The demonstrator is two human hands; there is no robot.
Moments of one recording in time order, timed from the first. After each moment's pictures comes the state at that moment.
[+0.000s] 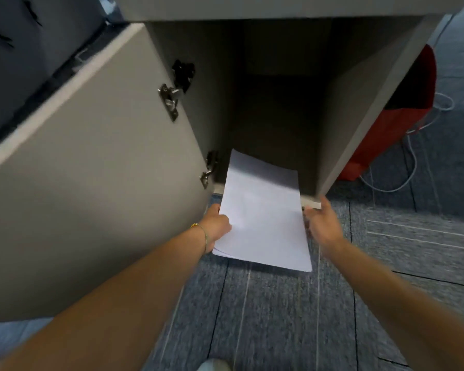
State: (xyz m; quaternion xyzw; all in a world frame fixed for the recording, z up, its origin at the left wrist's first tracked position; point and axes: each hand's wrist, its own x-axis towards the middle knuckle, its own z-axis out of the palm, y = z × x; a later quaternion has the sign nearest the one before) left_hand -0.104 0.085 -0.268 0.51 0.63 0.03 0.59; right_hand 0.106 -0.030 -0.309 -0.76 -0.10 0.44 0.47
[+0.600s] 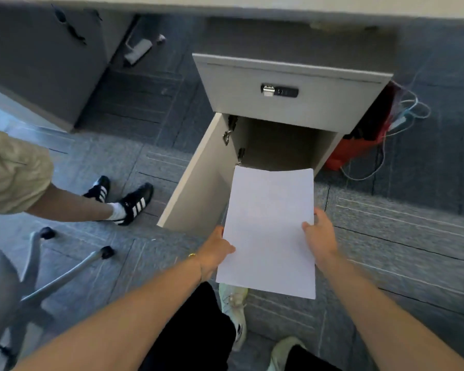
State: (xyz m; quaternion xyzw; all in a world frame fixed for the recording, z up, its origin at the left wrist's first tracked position) left_hand -0.204 -0.074 0.040 0.43 0.65 -0.05 0.62; right_hand 0.024 -0.150 0.009 -0.79 -0.10 0.47 0.37
